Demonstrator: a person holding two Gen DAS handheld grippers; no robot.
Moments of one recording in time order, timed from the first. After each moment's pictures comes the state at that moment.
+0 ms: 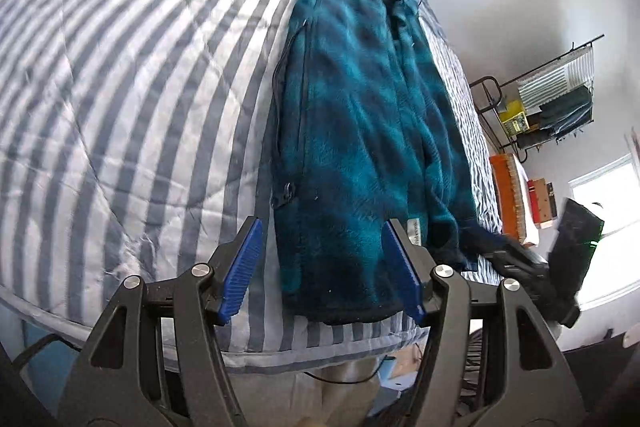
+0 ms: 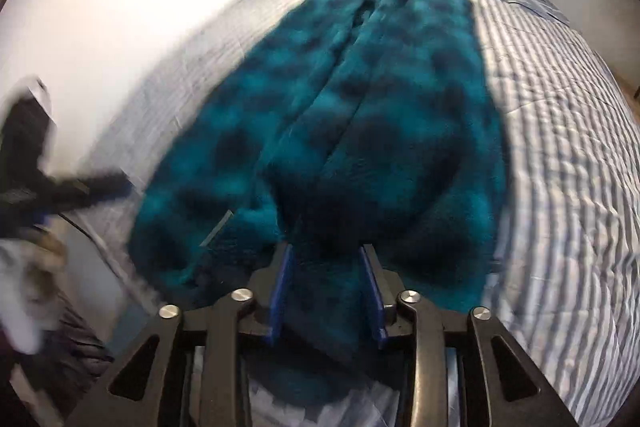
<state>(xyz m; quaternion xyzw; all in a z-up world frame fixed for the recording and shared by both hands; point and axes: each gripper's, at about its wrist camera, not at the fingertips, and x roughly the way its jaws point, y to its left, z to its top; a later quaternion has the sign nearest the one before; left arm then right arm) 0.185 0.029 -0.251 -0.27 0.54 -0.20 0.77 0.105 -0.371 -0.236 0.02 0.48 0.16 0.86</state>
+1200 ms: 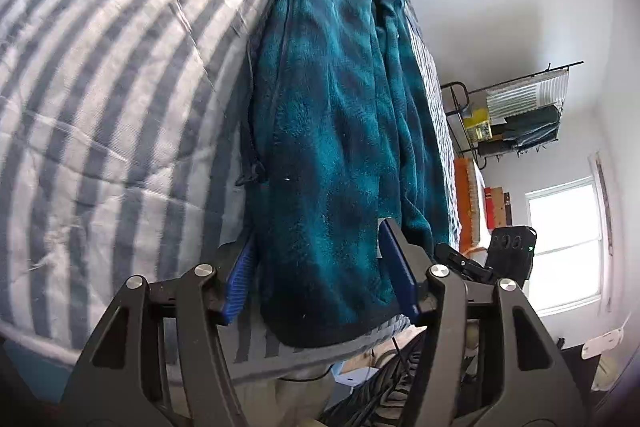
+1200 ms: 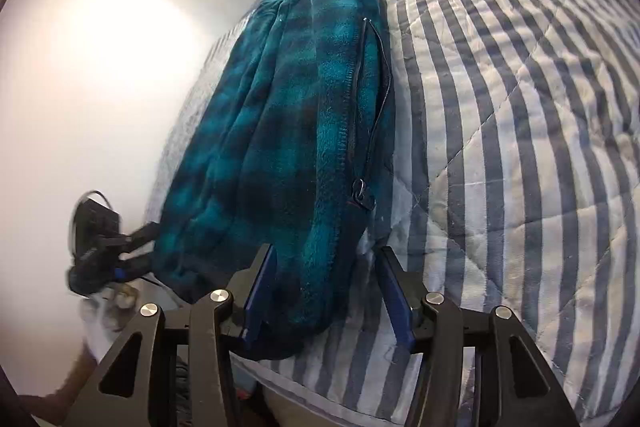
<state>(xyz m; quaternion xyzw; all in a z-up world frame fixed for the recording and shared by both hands) 0.190 0.018 -0.276 -0.34 0.55 -0.25 0.72 0.104 -0.449 -0.290 0.25 0.53 0.21 0.78</state>
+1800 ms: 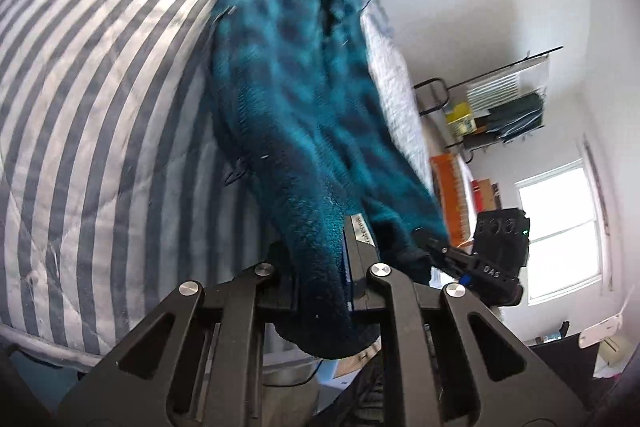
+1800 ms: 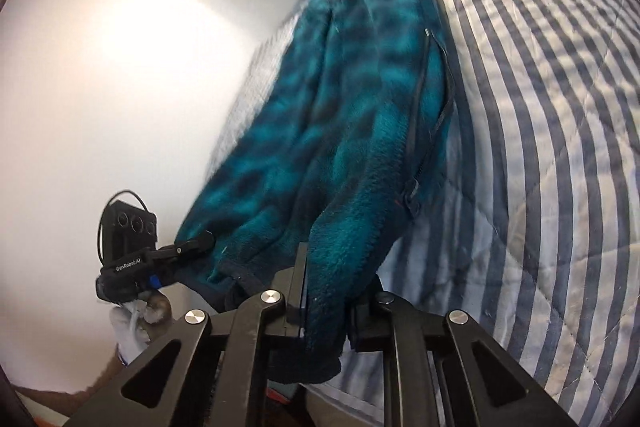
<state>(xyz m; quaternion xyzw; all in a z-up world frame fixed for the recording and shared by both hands) 0.187 0.004 -0.222 -0.32 0.51 -0.29 0.75 0.116 -0.440 -0.252 0.30 0.48 0.26 0.78</state>
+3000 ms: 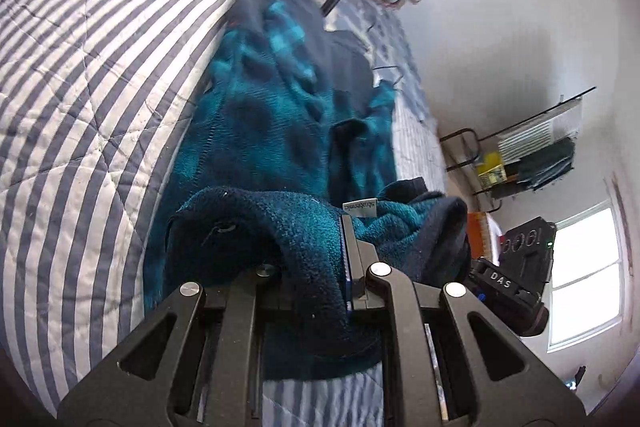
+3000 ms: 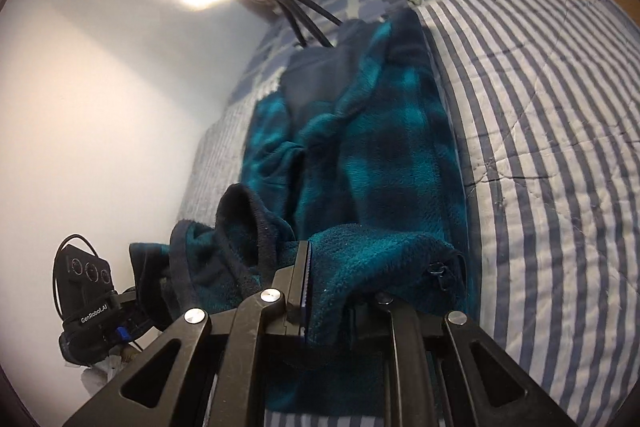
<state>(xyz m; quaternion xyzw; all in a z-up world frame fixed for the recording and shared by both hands) 0.412 -0.026 -0.218 -0.32 0.49 -0.21 0.78 0.351 -0.426 -0.234 0.27 0.49 0.16 0.82</state>
